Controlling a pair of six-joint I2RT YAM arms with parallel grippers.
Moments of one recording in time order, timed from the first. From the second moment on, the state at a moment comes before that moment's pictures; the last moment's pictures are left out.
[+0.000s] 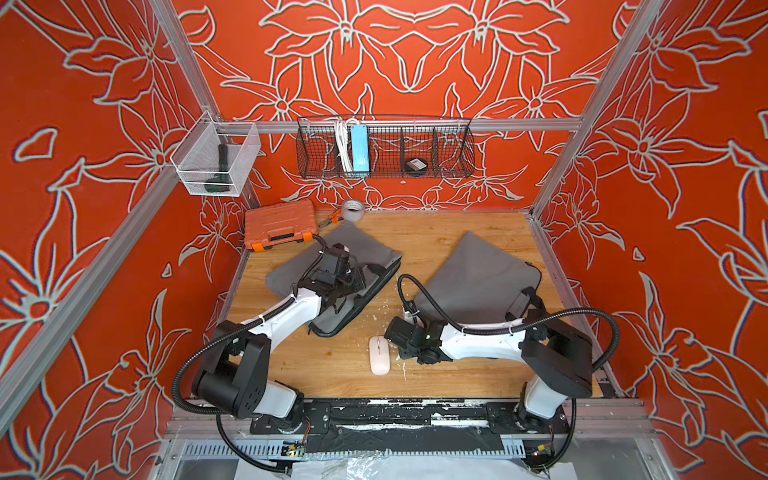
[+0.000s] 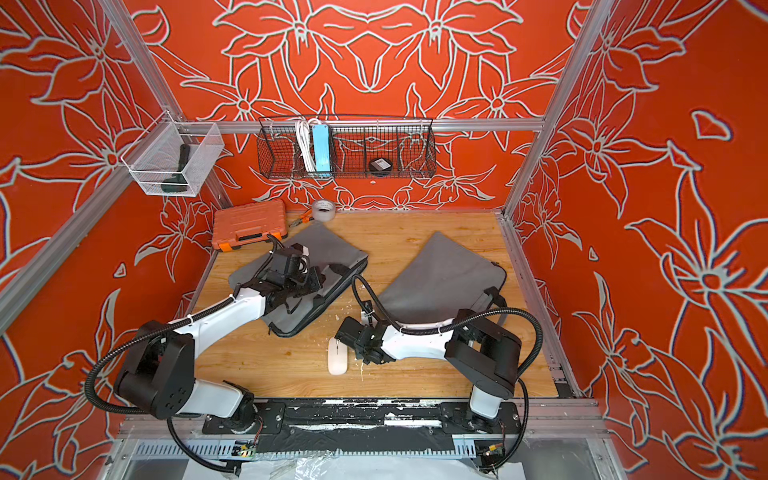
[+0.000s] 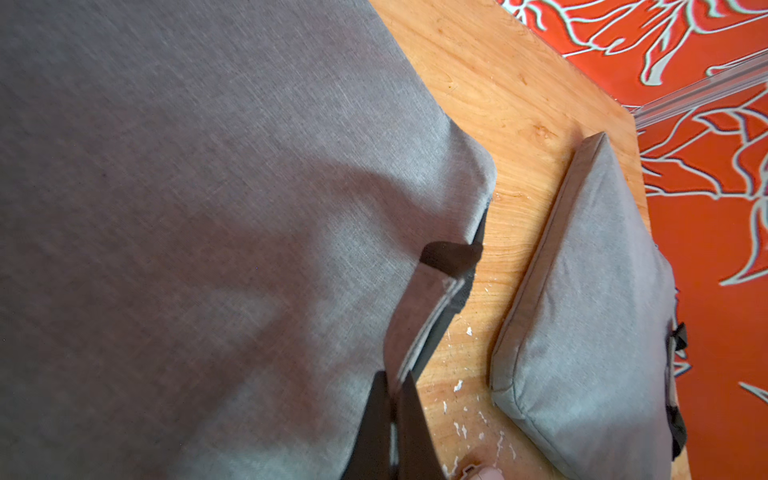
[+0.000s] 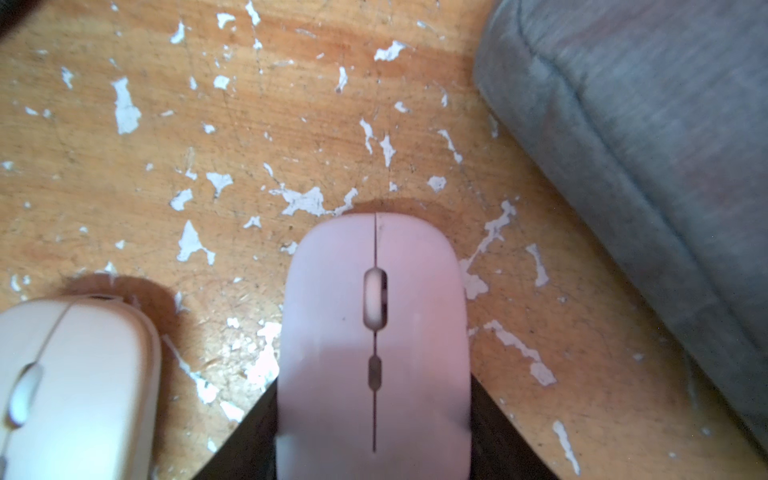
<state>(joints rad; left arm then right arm) -0.31 1.43 0.83 -0.13 0.15 -0.65 1.12 1.72 0.93 -0.46 0.37 0.89</state>
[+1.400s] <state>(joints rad) -0.29 1.33 0.68 0.13 0.47 -0.82 0.70 2.29 1.79 -0.42 0.01 0.95</state>
